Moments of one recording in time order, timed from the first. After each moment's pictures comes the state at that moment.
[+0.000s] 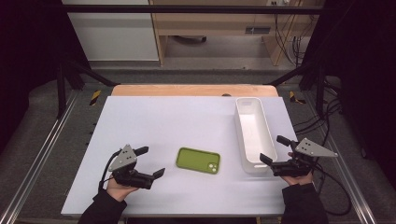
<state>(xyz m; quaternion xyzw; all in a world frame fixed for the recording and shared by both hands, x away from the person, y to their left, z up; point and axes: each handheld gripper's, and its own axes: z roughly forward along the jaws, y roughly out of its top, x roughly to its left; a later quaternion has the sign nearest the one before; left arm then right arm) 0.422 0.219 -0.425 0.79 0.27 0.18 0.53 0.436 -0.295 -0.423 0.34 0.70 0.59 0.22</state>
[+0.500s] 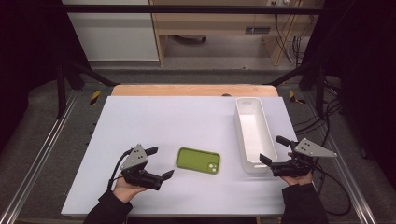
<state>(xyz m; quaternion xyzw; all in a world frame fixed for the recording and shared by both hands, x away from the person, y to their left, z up) 0.424 0.191 -0.420 0.80 0.26 0.16 0.51 0.436 -0.294 -0.424 0.33 0.71 0.58 0.22</state>
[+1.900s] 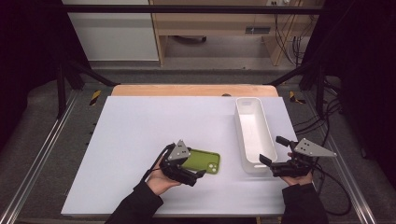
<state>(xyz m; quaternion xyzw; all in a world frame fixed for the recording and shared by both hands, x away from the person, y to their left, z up) 0.447 0.093 -0.426 0.85 0.23 0.12 0.45 0.436 -0.294 -0.424 0.33 0.71 0.58 0.22</state>
